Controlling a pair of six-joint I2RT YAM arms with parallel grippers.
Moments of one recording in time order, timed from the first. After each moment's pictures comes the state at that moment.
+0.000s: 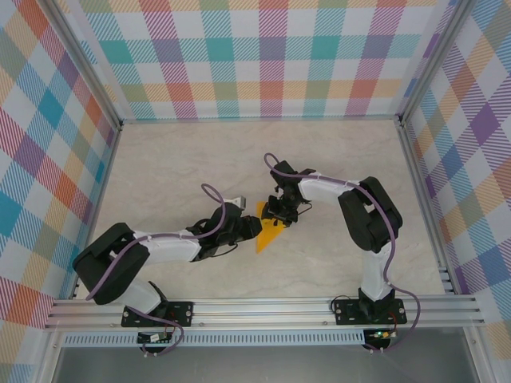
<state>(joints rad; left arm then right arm) -0.80 1.50 0.55 0.31 0.07 -0.94 0.61 1.99 1.25 -0.66 -0.40 0.79</state>
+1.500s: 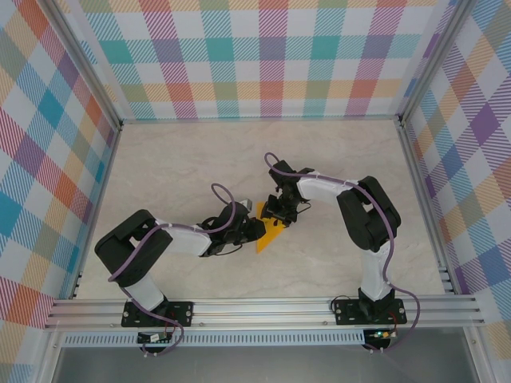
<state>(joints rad) -0.79 1.67 0.61 0.36 0.14 -0.94 0.61 2.01 1.27 -0.68 -0.38 0.84</state>
